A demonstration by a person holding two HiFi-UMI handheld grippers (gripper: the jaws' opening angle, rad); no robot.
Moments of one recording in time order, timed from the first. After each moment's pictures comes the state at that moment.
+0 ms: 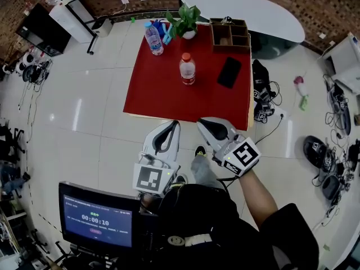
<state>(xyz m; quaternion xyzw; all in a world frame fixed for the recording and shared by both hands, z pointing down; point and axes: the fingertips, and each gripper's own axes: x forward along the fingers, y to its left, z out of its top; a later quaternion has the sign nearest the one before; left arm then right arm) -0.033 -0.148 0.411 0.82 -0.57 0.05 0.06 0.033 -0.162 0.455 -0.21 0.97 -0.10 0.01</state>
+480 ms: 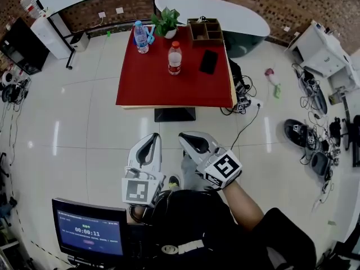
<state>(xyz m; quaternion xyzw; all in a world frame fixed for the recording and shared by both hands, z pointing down) -0.101 0.012 0.409 0.83 -0.56 0.02 0.05 -0.026 0.010 0.450 -0.28 0.96 -0.09 -0.01</state>
